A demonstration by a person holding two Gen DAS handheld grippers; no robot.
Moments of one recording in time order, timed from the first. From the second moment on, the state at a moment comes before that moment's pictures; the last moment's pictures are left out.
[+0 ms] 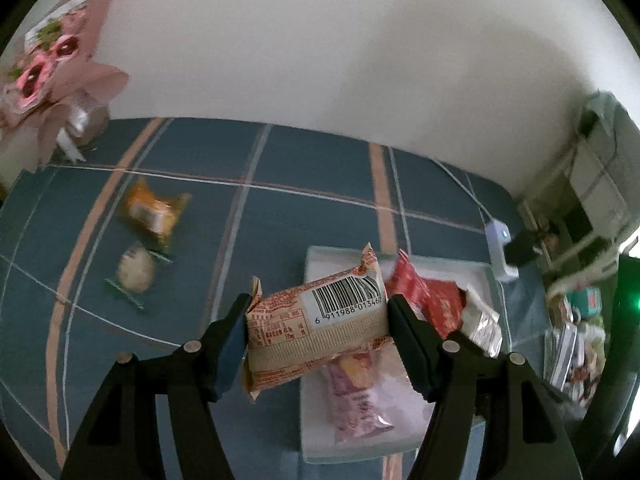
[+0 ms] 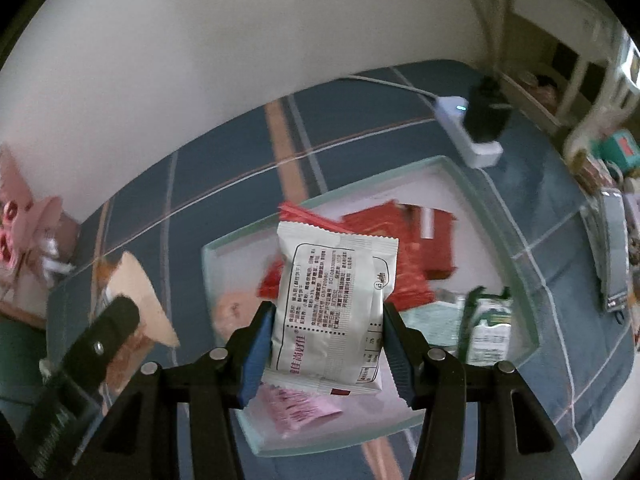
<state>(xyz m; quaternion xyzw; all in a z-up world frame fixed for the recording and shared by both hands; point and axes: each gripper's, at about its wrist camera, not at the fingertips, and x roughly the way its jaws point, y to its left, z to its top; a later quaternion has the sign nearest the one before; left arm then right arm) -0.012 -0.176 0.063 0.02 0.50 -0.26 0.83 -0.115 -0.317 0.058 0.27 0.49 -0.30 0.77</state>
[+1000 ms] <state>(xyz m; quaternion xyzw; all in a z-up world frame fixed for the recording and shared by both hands) -0.035 -0.233 -0.001 0.08 0.55 -0.30 0.78 -0.161 -0.361 0.012 0.32 0.54 -0.32 0.71</state>
